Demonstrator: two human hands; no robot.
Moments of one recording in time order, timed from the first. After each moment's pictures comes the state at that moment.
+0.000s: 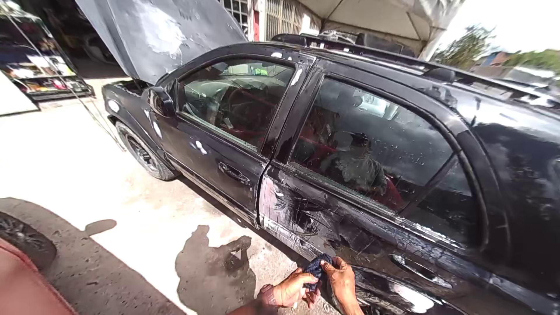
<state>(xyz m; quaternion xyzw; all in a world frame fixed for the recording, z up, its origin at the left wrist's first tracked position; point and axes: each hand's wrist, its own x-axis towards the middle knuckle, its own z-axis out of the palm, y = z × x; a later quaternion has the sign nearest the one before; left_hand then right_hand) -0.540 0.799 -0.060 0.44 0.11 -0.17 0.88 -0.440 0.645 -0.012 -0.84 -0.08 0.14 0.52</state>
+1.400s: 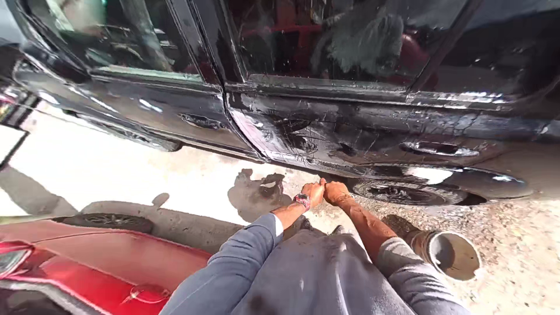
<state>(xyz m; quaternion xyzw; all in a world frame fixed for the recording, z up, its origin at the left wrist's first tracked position) -0.450 0.753 -0.124 0.95 0.03 -0.29 0.09 -0.401 0.637 -0.130 -0.90 -0.30 0.32 0.04</state>
